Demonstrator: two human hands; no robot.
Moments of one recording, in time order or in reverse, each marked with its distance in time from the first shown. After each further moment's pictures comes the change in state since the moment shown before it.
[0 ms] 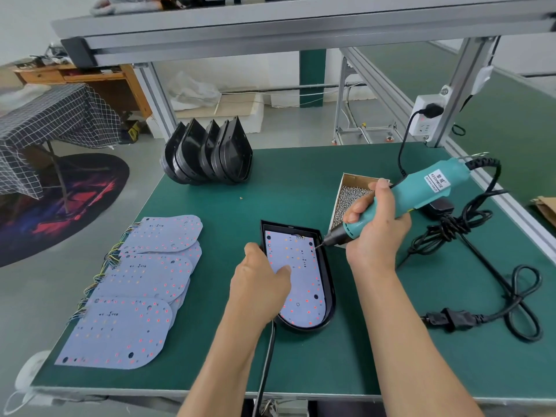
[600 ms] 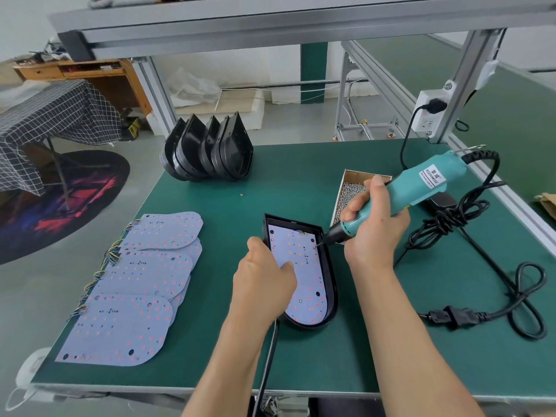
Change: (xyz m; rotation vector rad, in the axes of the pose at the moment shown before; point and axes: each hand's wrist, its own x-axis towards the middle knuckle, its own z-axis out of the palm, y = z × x) left_hand -0.001 0.003 0.005 0.009 0.059 0.028; right_hand 0.003 0.010 -0.004 -0.053 -0.044 -0.022
